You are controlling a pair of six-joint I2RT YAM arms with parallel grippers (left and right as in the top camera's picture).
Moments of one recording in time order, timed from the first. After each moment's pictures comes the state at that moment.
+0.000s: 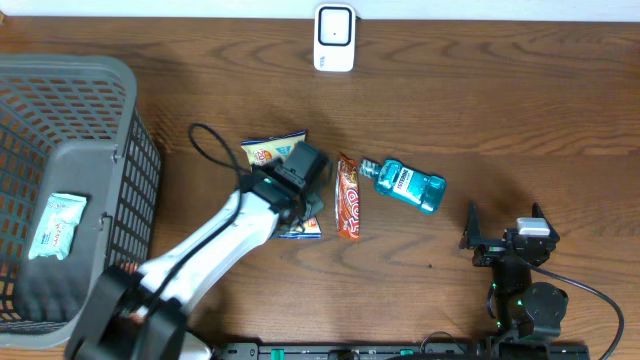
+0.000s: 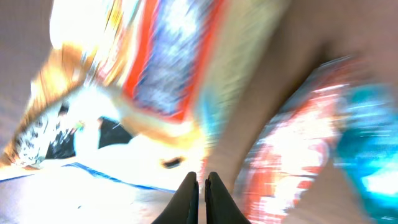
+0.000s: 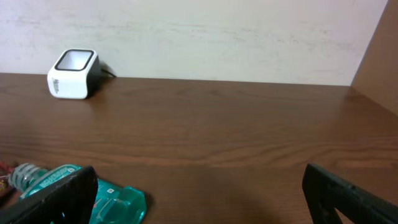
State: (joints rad) left arm -0.59 1.54 0.99 -0.67 -0.03 -1.12; right arm -0.08 0.01 0.01 -0.07 -0.03 -0.04
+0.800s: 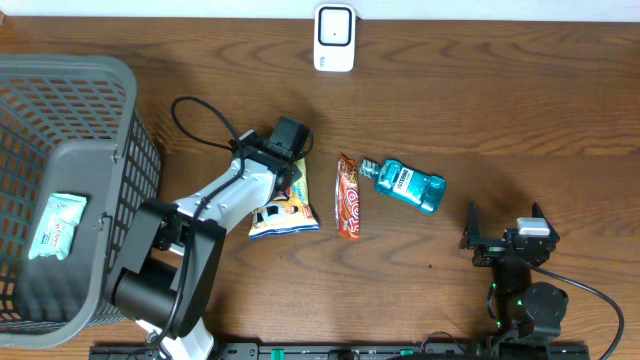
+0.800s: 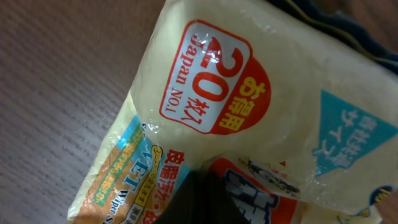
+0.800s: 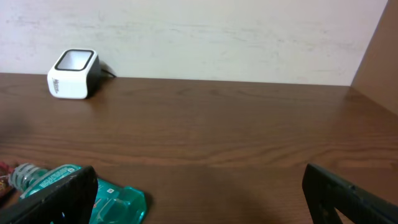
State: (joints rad) left arm -0.43 1.84 1.04 -0.50 -0.23 -1.08; right arm -0.08 0.01 0.01 -0.07 -0.03 -0.04
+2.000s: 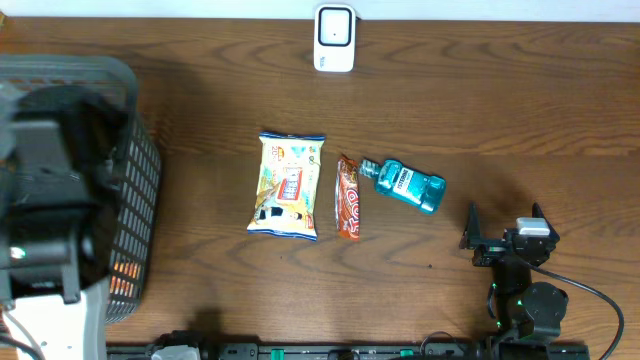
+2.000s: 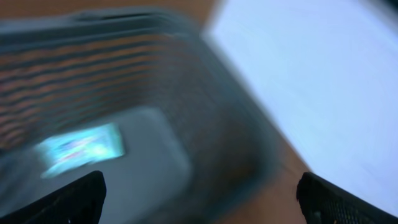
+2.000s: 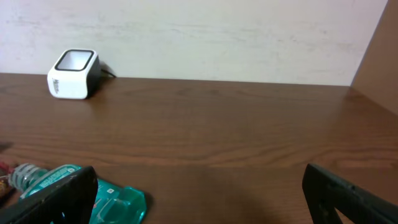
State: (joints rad) left arm 0.08 1.13 1.54 -1.08 -0.55 -0.82; right arm -0.08 0.01 0.01 -0.07 -0.03 -0.04
